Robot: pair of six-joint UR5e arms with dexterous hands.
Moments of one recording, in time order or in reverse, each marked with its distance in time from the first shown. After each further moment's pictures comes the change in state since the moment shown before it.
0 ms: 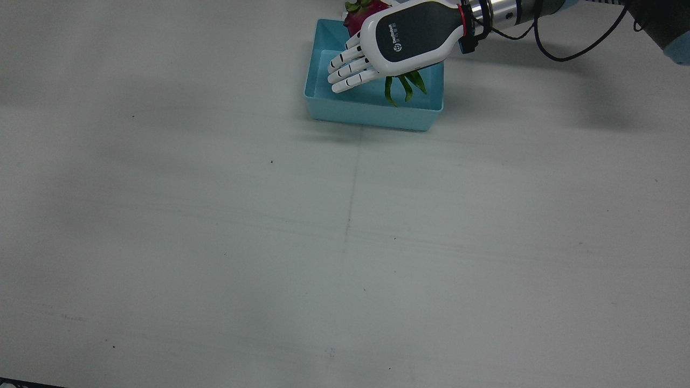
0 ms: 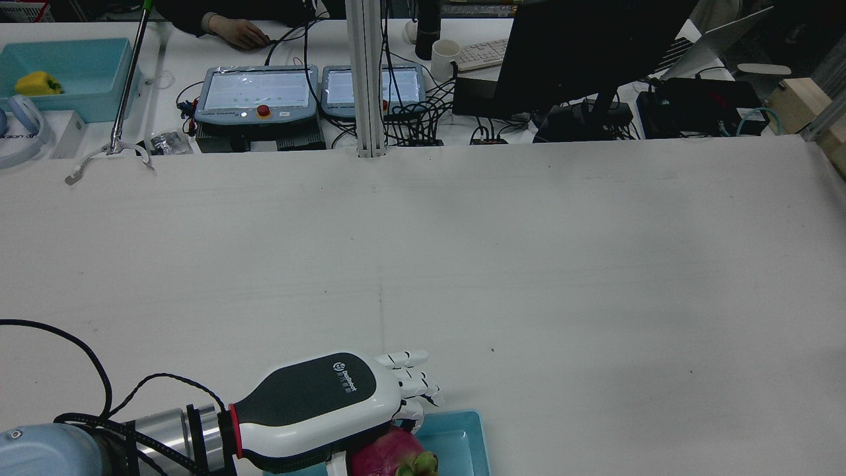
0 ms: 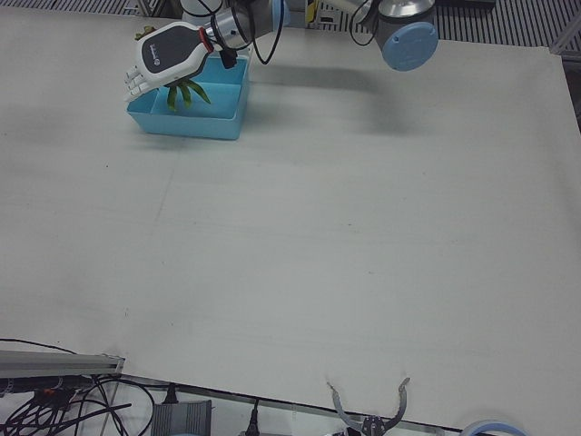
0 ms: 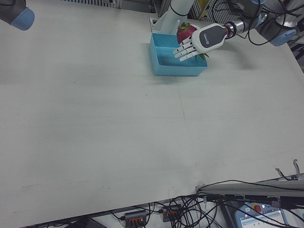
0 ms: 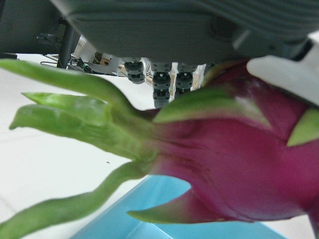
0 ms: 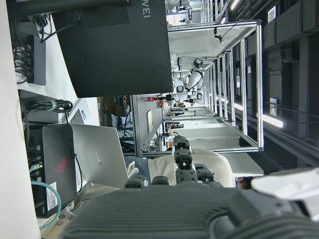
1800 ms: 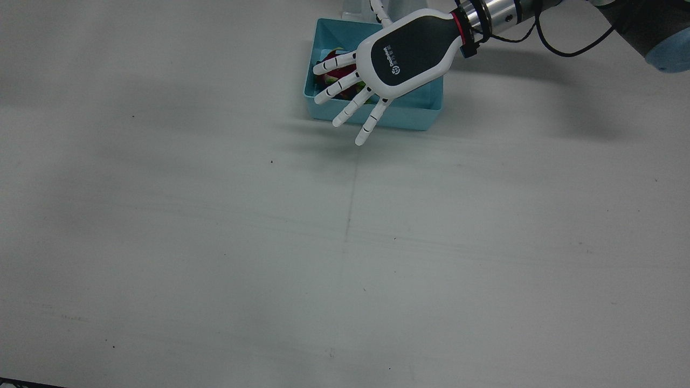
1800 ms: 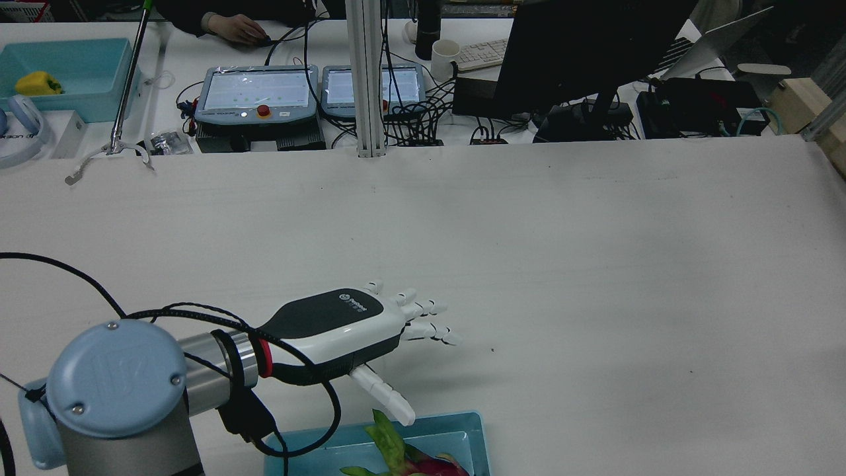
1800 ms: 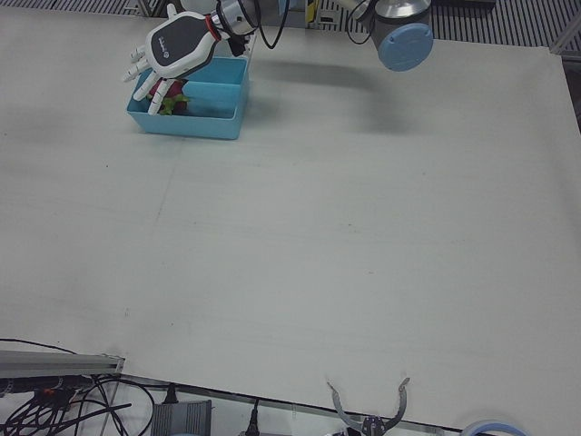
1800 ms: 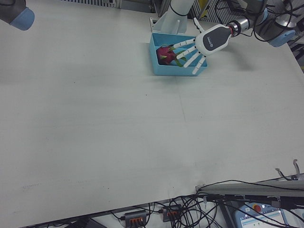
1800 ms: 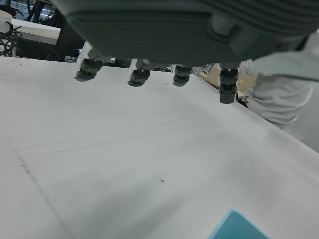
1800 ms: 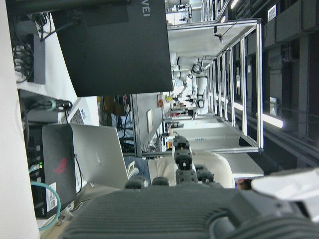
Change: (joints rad) left arm -0.116 -0.200 0.152 0.217 0.005 -0.138; right arm 0.000 0.001 0.000 0.000 0.000 0.000
